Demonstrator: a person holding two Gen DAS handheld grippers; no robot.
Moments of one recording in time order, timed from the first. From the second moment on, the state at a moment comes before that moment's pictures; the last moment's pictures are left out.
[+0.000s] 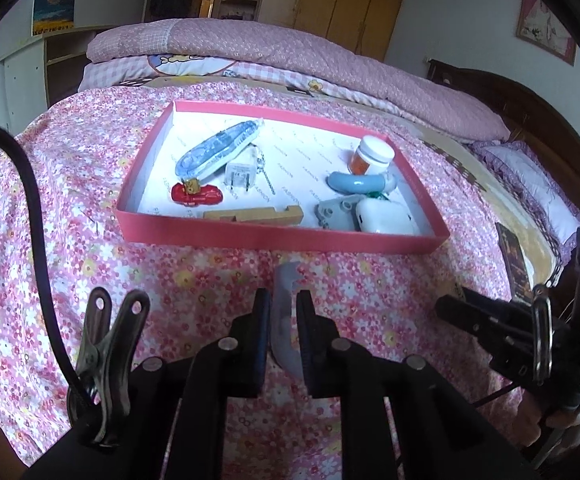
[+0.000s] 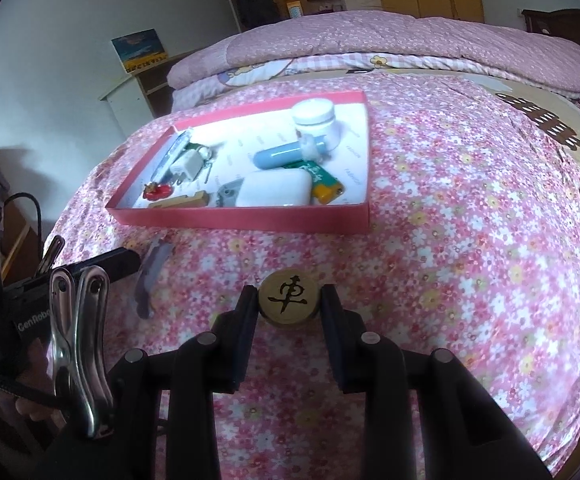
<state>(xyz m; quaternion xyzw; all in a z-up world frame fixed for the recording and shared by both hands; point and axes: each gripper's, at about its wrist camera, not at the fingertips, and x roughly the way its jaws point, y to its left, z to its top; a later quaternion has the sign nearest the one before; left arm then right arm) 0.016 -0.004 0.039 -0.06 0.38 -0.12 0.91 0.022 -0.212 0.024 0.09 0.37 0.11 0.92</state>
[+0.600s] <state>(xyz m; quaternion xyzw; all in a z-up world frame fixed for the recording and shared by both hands) 0.027 -0.024 0.030 -0.01 0.40 -0.14 0.90 0.021 -0.207 0.021 0.09 0.37 0.13 0.91</state>
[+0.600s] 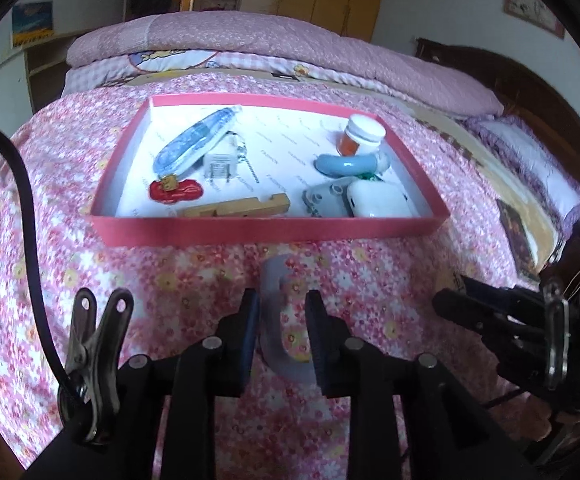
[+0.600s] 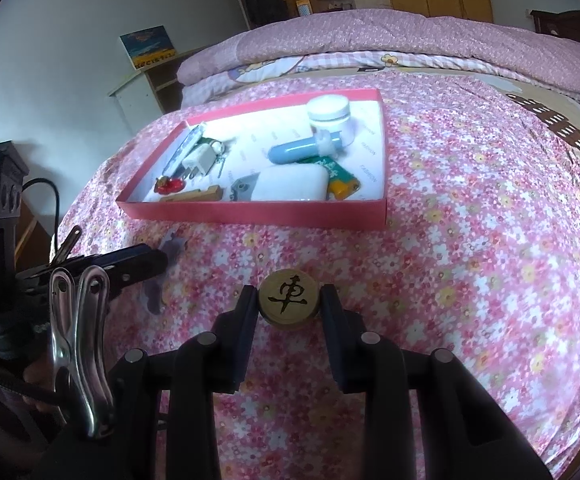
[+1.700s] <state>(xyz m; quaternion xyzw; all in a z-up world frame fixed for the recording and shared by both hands) 0.065 -0.014 0.080 -0.02 0.35 -0.11 0.93 0.038 -0.202 0.038 0.07 0.36 0.14 0.92</state>
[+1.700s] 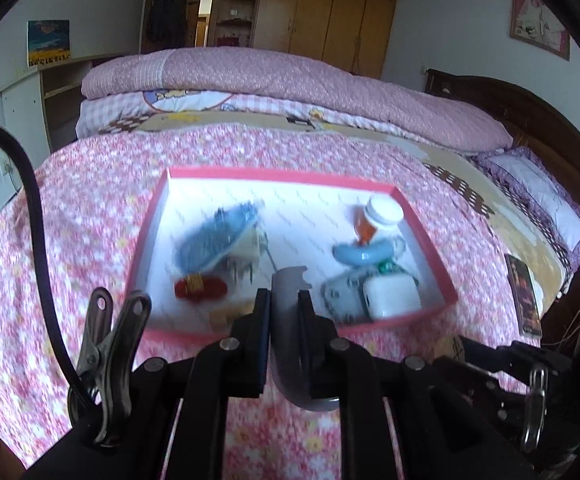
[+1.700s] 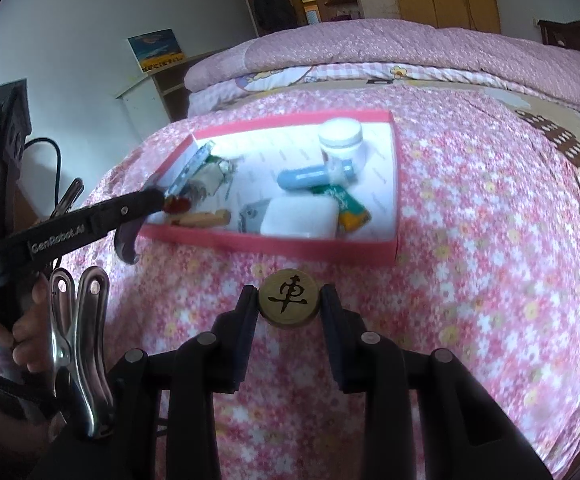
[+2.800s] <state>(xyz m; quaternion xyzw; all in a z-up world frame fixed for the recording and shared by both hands) 0.130 -0.019 0.061 0.00 0.37 -0.04 0.93 0.110 -0.184 0.056 0.04 0.33 0.10 0.94</state>
